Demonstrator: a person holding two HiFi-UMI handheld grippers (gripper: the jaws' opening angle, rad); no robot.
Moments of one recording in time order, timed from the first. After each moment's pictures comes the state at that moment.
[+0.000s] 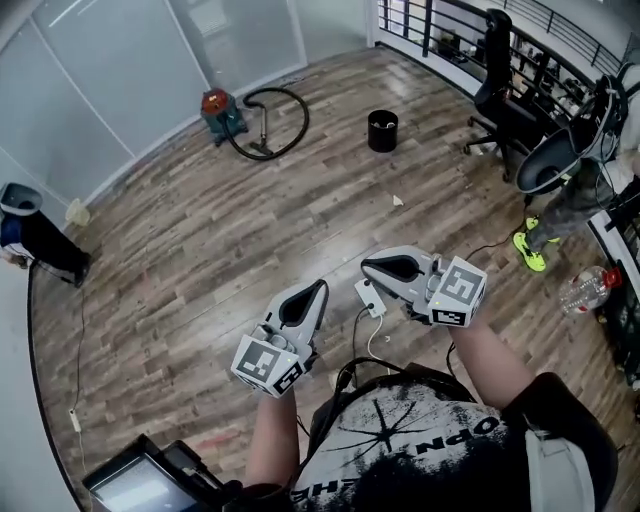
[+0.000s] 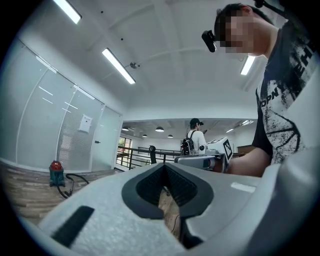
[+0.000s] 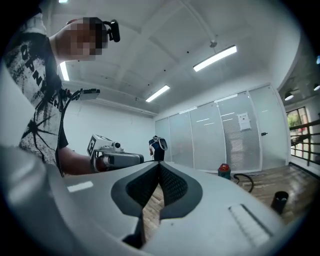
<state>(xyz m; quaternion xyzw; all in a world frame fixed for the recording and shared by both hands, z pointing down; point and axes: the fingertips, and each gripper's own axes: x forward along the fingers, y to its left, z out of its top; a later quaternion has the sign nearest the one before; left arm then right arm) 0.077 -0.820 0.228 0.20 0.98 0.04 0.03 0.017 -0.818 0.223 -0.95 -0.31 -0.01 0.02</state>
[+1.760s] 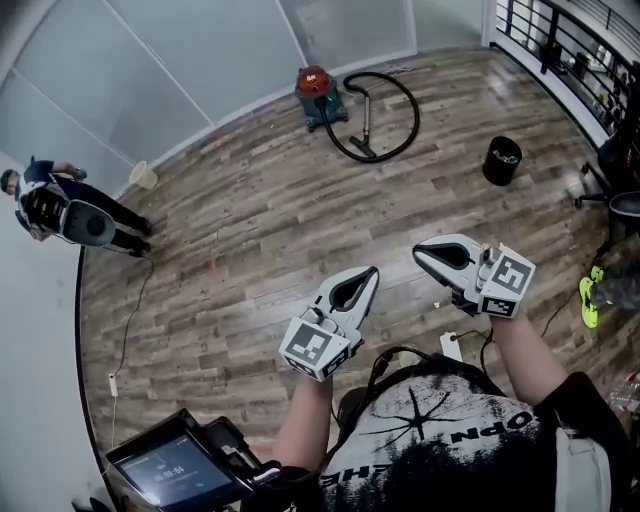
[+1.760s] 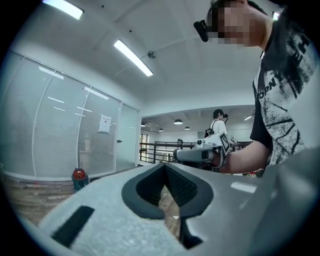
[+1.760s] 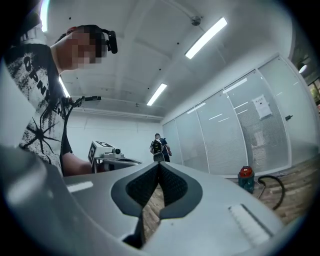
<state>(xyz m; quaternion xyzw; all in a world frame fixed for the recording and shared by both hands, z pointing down) 0.150 -0.416 0.224 0.29 0.96 0.03 -0.01 0.093 -0.401 0.213 -0.98 -0.21 0.03 0.06</state>
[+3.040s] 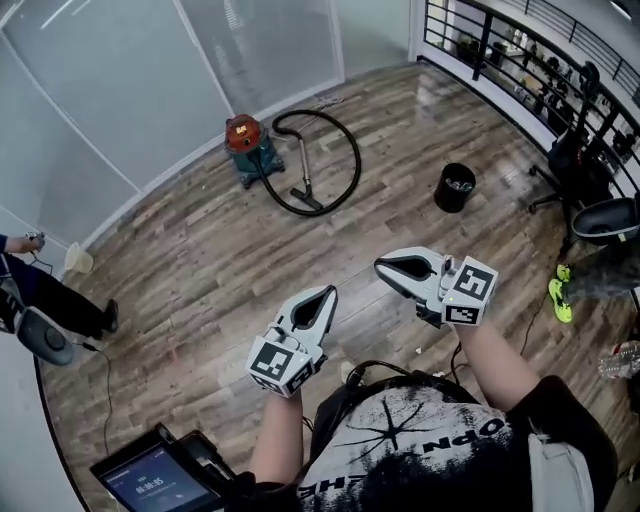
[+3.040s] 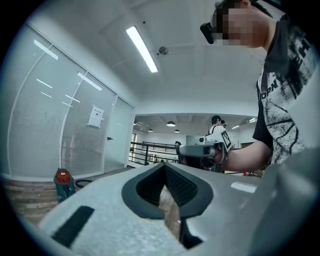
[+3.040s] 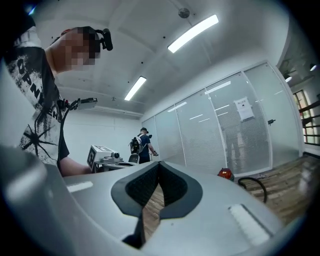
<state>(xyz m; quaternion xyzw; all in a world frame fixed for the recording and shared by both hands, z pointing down) 0.198 -0.126 0.249 0.20 0.98 0.06 0.00 0.127 -0.122 0.220 -0.95 -0.32 0.02 0.07</state>
